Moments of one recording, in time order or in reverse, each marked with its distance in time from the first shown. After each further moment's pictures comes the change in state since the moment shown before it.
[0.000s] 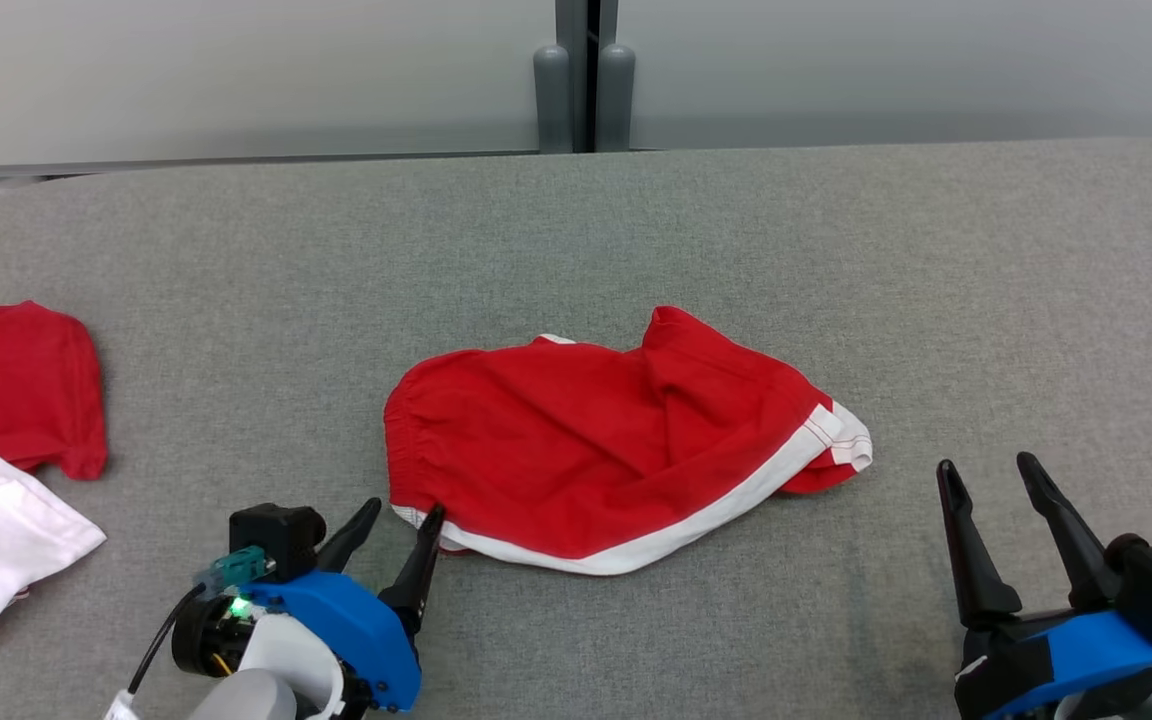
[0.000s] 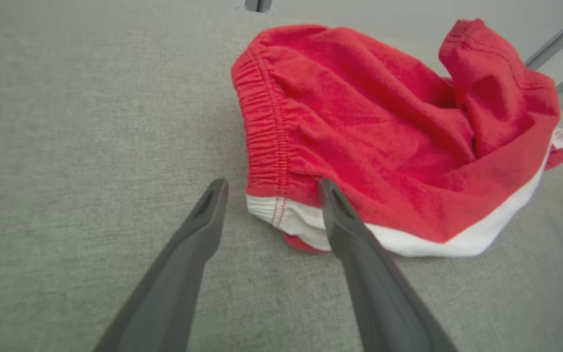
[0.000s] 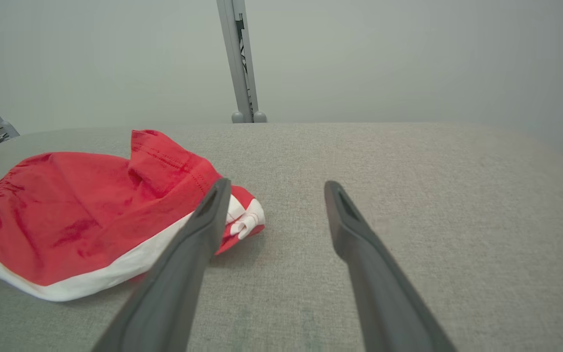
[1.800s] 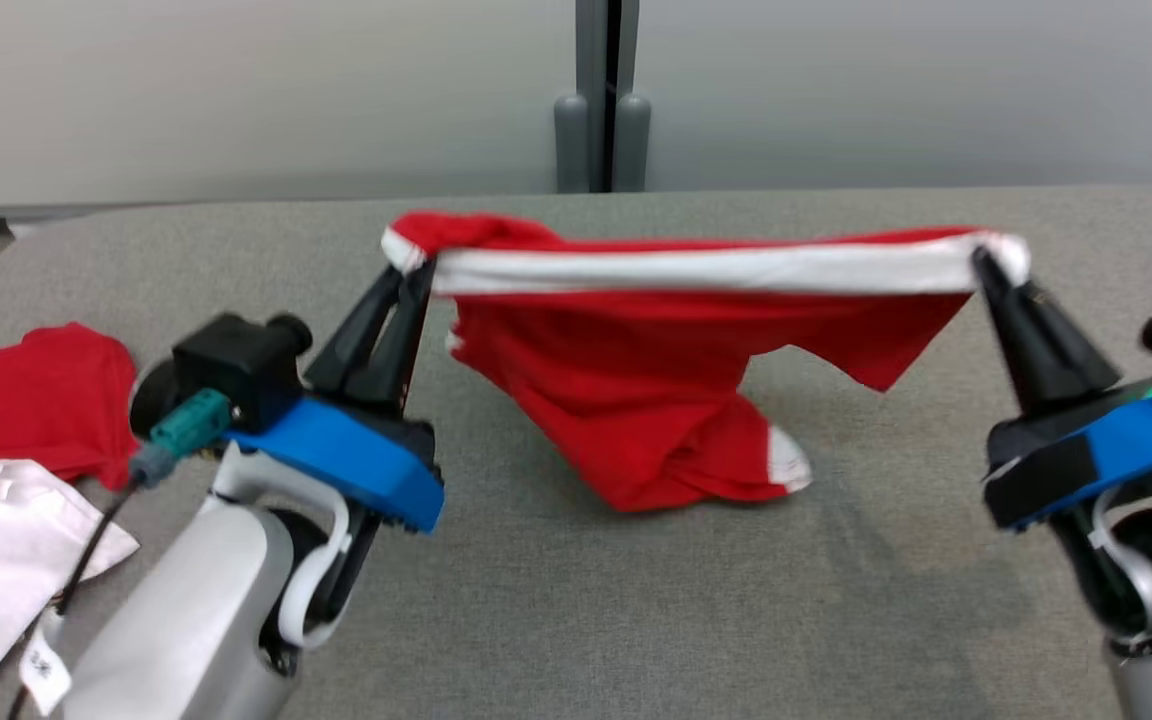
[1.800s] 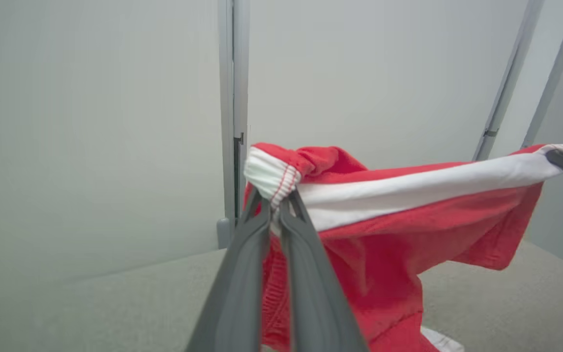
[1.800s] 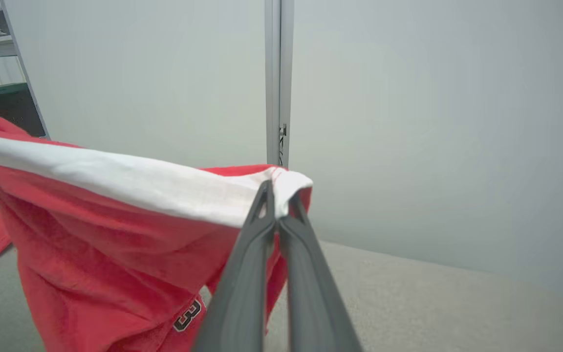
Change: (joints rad) left arm -0.216 0.046 -0.021 -0.300 0.084 0.116 -0.030; right arm -0.356 -0.197 0.118 0.099 0.155 0.000 0.070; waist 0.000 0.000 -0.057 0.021
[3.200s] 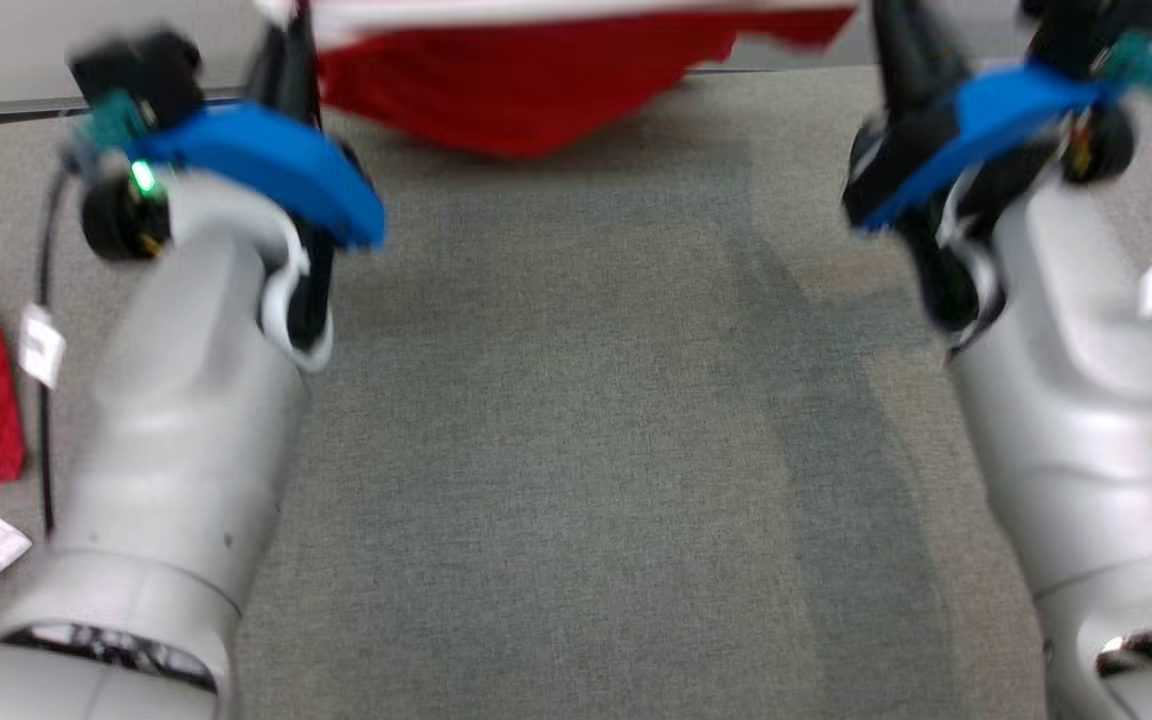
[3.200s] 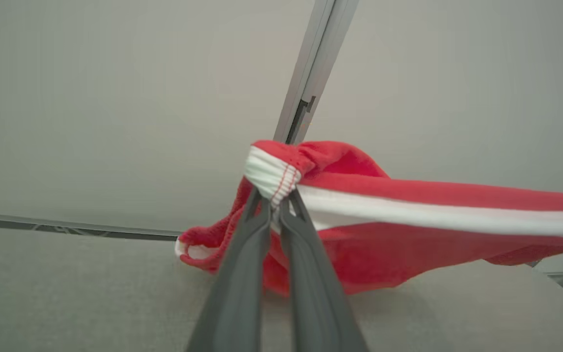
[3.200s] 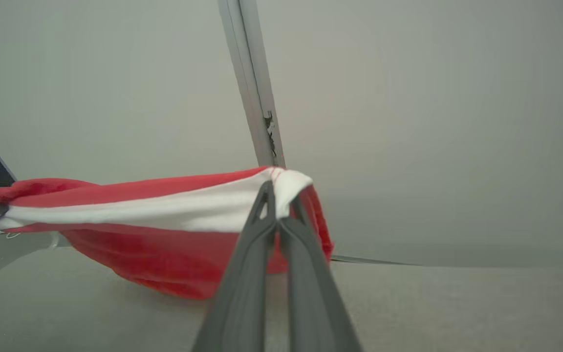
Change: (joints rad) left arm -0.637 -0.256 0.153 1.016 -0.077 -0.158 -0.247; right arm -0.729 0.170 0.080 0.811 0.037 0.000 -0.237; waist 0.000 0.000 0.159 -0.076
